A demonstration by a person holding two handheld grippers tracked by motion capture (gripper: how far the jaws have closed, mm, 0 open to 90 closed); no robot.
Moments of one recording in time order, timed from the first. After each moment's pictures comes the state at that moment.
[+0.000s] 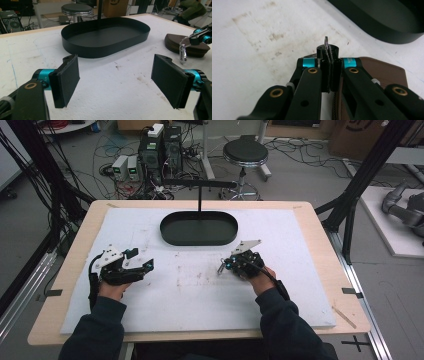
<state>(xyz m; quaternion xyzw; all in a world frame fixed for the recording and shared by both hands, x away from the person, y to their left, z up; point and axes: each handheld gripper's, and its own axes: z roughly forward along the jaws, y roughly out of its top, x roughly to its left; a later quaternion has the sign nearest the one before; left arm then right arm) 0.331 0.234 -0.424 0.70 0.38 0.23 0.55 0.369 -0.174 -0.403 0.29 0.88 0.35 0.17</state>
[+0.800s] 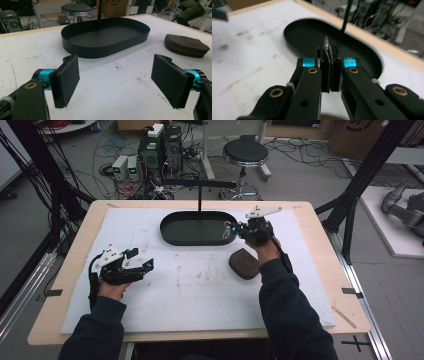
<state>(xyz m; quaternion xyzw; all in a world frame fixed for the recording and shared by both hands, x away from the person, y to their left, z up) 0.332 0.235 -0.424 0.70 0.38 0.23 0.56 0.427 -0.194 -0.335 0.31 0.81 0.46 0.20</state>
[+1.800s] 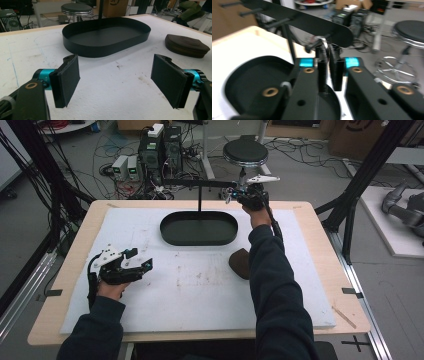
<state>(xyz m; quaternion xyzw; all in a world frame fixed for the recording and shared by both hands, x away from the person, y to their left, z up) 0.333 0.239 -0.426 0.70 0.39 0.23 0.56 0.539 -0.195 -0.329 0.39 0.75 0.49 0.24</state>
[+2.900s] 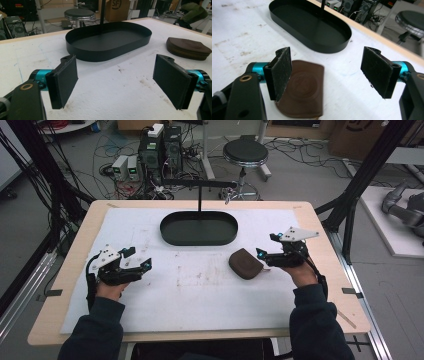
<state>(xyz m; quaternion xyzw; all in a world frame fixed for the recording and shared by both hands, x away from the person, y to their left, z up) 0.328 0.240 -0.422 0.69 0.38 0.25 0.56 0.365 -0.281 -0.362 0.31 0.81 0.44 0.24</state>
